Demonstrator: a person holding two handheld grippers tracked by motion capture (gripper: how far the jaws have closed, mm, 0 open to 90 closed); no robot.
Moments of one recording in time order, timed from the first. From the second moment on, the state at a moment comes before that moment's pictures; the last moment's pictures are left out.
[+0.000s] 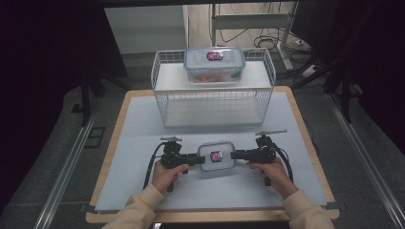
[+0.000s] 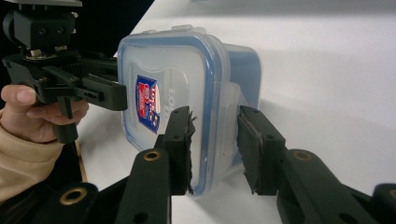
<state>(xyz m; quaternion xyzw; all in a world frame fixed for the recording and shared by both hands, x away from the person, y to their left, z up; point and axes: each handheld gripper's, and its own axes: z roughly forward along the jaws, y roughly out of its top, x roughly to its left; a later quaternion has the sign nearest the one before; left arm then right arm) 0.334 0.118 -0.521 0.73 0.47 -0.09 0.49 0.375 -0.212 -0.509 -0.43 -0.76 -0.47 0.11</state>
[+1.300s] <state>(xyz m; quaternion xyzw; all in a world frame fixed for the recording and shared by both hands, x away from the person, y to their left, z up) 0.337 0.117 -0.522 0.74 0.46 -0.09 0.49 0.387 -0.208 -0.515 -0.38 -0.79 -0.47 0.11</state>
